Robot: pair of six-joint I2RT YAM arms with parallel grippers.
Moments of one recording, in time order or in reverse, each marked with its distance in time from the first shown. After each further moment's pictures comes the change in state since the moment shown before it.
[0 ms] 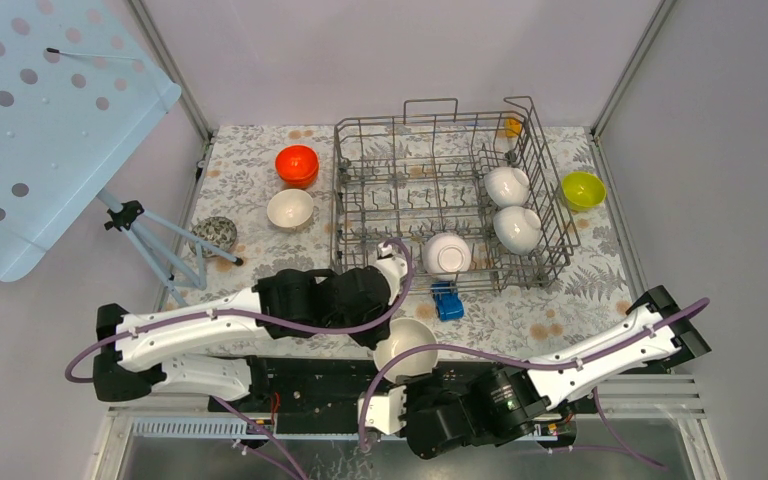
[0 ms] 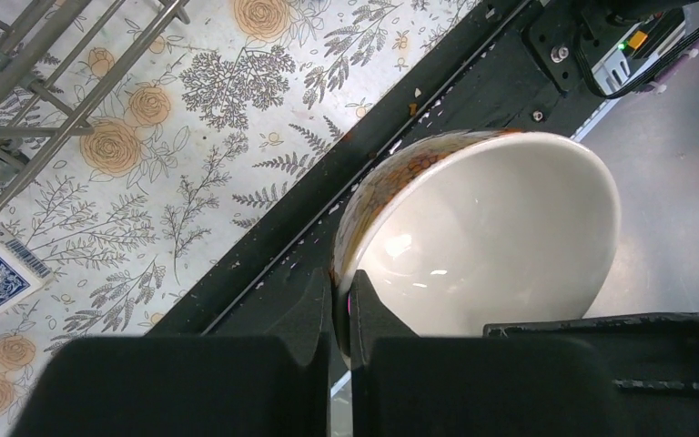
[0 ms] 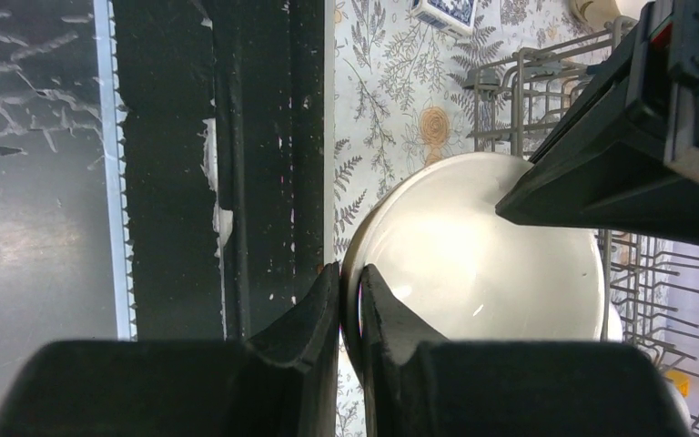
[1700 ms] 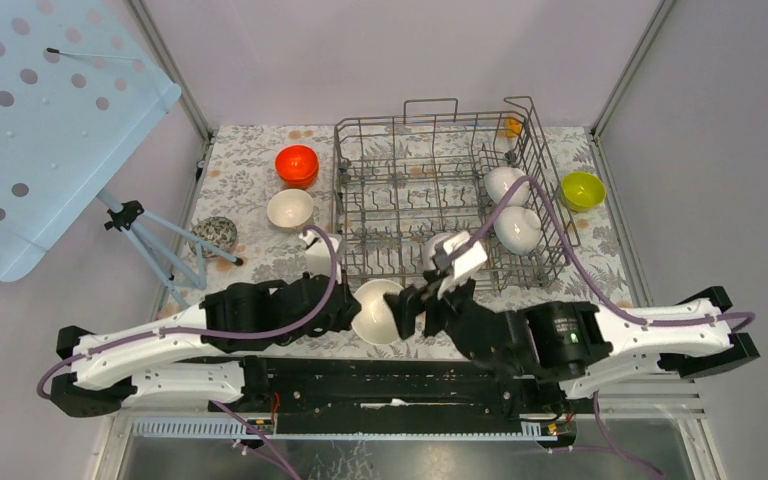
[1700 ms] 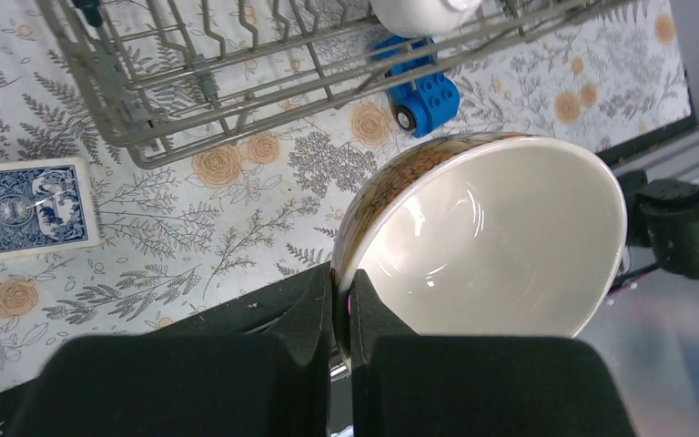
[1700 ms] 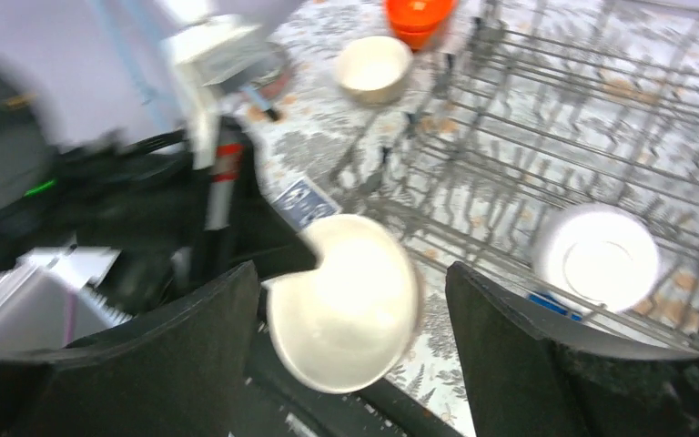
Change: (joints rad) left arm -0.004 -0.252 -0.135 0.013 -0.366 -0.322; right arm -0.179 -0.140 0.284 0.068 0.349 0.576
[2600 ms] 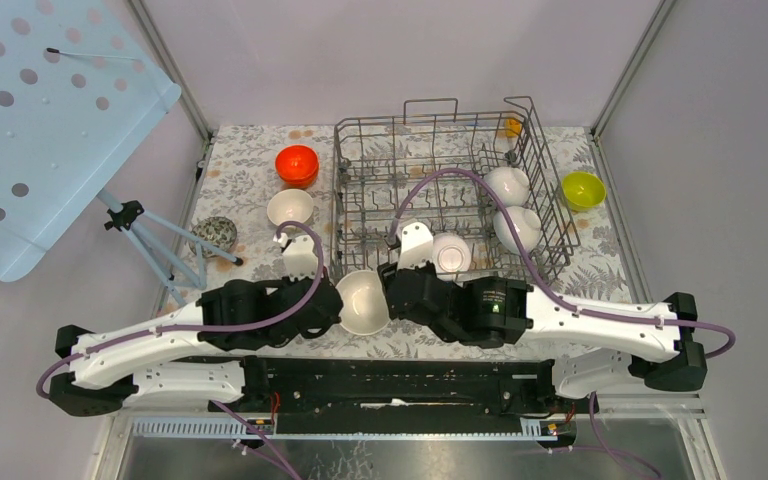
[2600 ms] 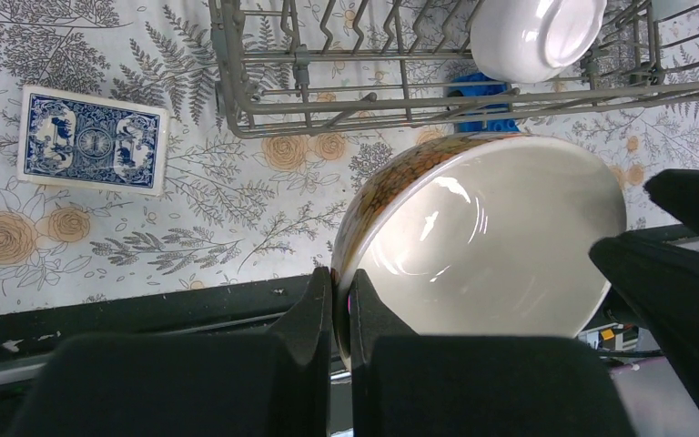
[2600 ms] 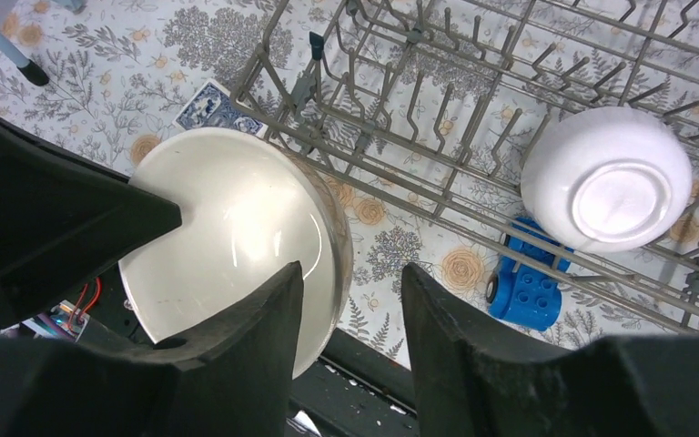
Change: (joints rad) left arm 0.000 0.008 0.047 -0.219 -0.143 -0.282; right arm -0.357 0.194 -0.013 -0.145 -0.301 0.164
